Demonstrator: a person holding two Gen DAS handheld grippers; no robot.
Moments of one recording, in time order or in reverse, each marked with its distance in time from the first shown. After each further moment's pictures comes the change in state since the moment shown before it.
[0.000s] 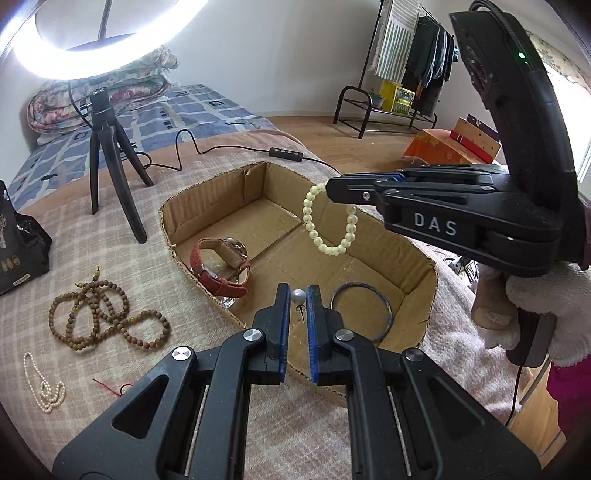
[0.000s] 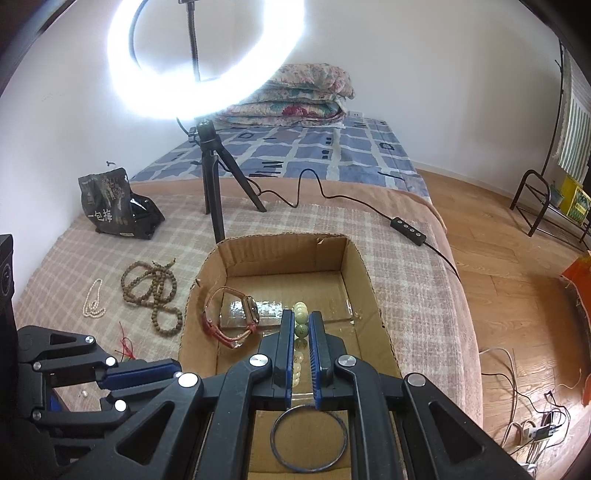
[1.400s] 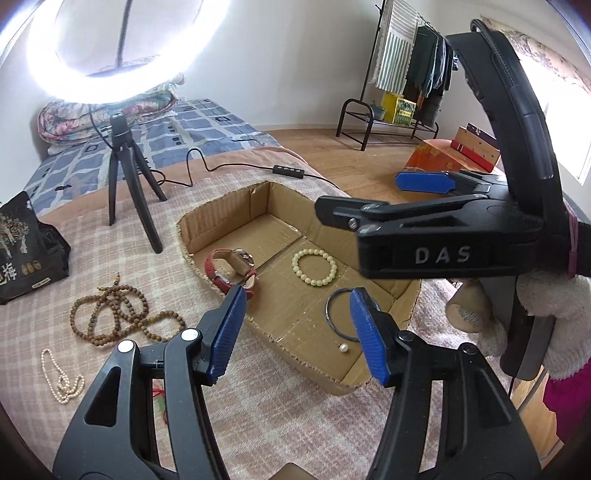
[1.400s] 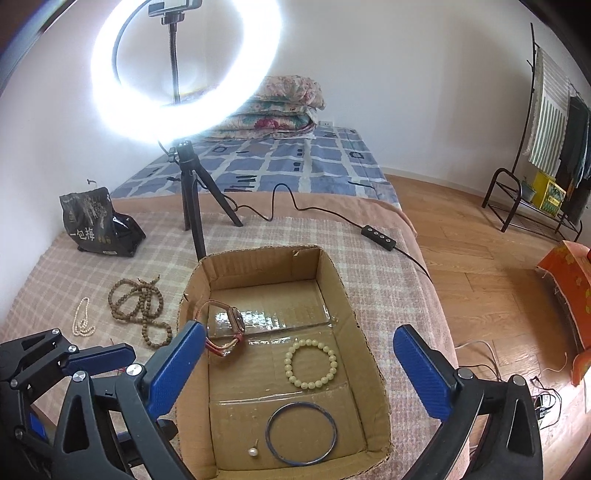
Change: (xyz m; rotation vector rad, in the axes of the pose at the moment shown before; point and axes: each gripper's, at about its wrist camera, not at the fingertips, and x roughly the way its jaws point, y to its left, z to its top) left arm -0.041 -0.007 -0.002 0.004 -0.052 0.027; right arm -0.030 0.008 0.002 0.060 -0.044 -0.109
